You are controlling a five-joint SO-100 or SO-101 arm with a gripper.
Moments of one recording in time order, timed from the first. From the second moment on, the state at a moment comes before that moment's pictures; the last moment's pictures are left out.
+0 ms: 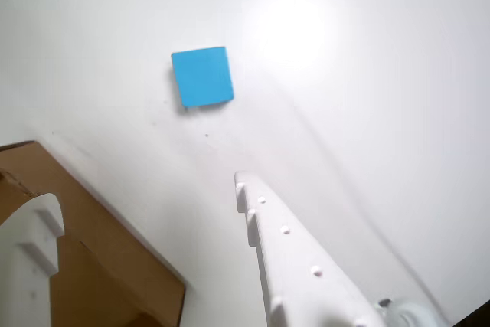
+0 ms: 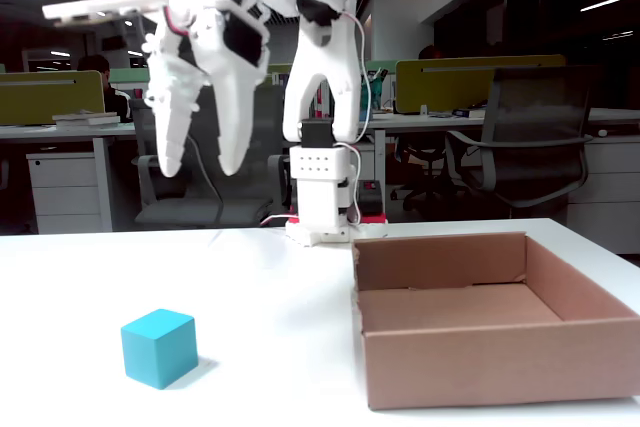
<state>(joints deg) 23.3 99.3 90.7 63.1 -46.0</state>
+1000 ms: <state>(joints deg) 27.3 71.5 83.3 55.8 -48.2</state>
